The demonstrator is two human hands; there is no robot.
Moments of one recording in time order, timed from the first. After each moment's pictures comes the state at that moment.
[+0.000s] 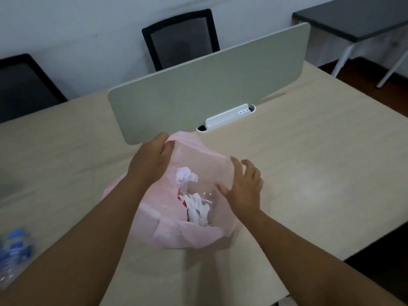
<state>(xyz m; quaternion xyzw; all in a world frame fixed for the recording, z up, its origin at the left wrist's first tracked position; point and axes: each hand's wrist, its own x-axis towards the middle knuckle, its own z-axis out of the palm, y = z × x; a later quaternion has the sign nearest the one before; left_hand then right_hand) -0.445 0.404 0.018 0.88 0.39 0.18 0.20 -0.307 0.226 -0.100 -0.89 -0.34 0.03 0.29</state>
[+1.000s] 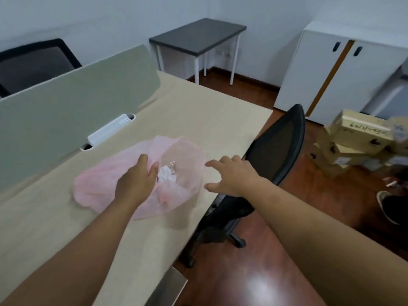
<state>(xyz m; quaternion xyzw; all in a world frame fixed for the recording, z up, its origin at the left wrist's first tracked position) -0.364 0.188 -0.028 0.95 0.20 0.10 0.20 -0.282 -0.066 0.031 -0.94 -0.30 0.17 0.00</state>
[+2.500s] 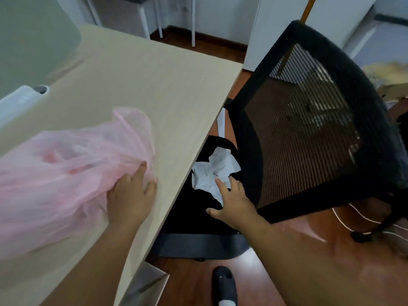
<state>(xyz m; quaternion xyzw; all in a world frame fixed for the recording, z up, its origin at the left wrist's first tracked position) -0.296 0.095 -0.178 0.98 0.17 0.03 0.13 -0.261 -0.160 -0.219 -0.96 -0.07 0.23 0.14</state>
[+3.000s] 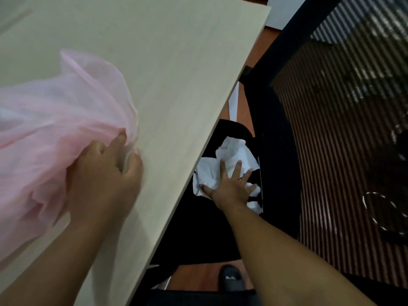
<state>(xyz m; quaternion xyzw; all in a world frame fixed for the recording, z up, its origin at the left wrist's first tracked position) -0.189 0.093 -0.189 0.97 0.20 0.06 0.11 -0.138 -0.119 -0.390 -0.96 0.06 0.25 0.08</state>
